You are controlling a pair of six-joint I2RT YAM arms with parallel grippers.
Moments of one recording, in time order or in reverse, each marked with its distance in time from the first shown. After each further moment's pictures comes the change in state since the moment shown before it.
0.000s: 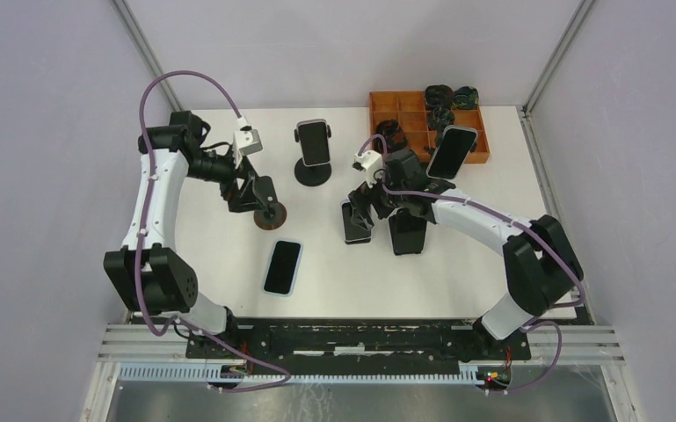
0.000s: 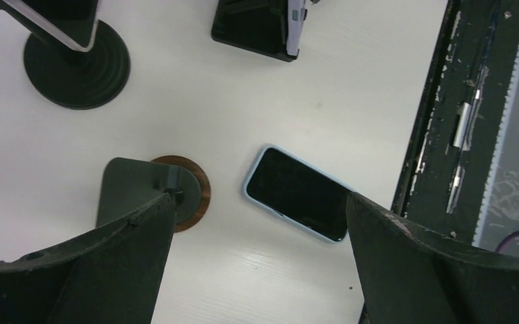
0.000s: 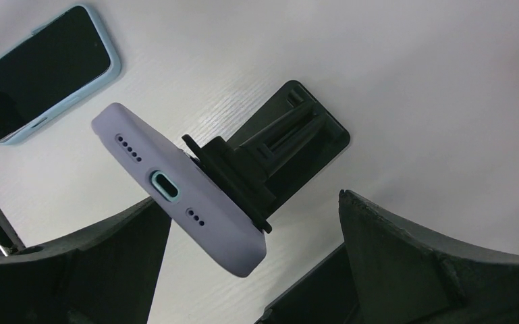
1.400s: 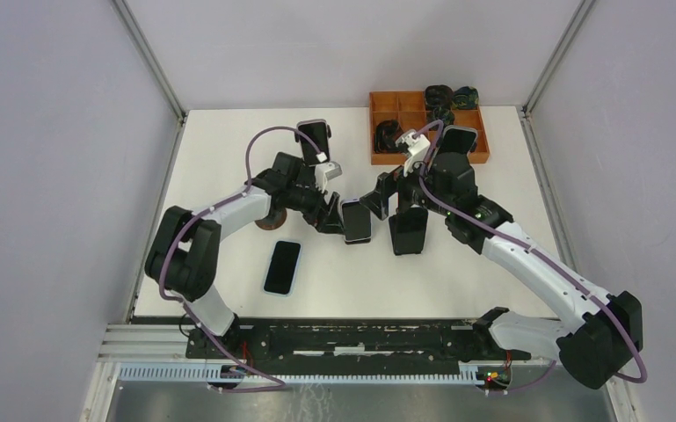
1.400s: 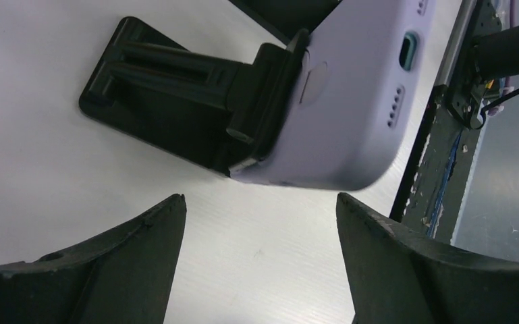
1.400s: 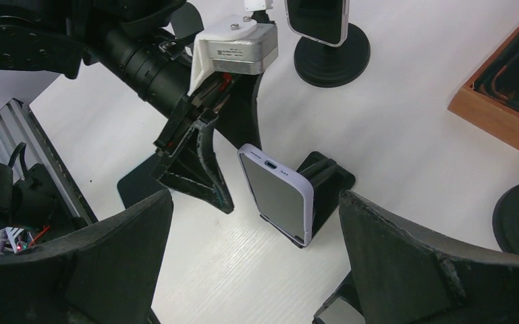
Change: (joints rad) left arm -0.504 0.109 -0.576 1.121 -0.125 -1.048; right arm -0.013 -0.430 -0.111 0.090 0.037 0.280
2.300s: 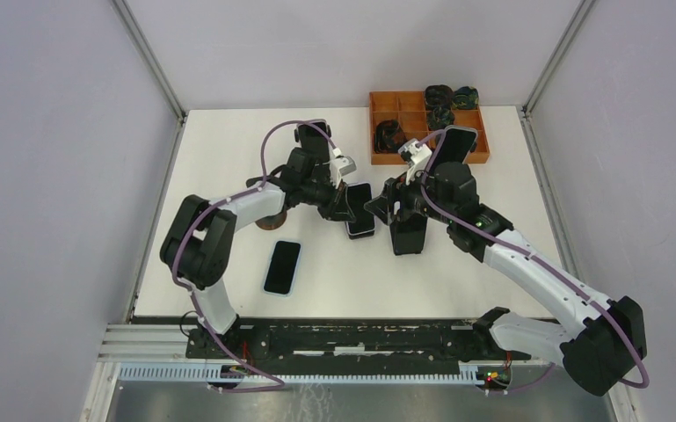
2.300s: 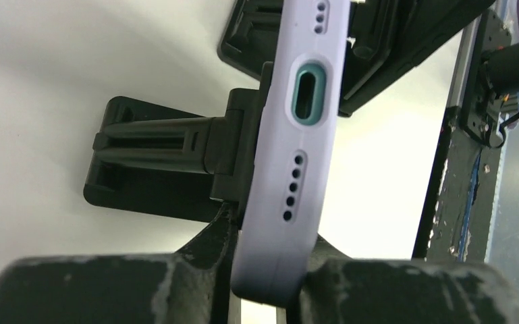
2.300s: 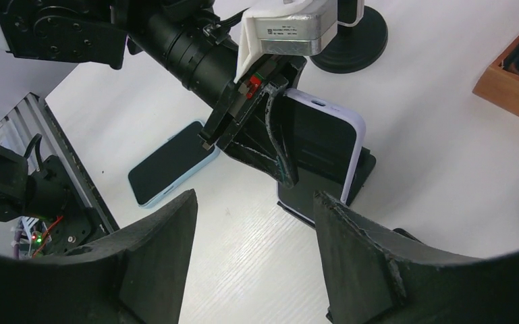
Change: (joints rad) left arm -0.063 0.129 0.074 0.186 0.007 -0.040; right arm -0.002 -0.045 -0.098 0.061 -0.026 0.042
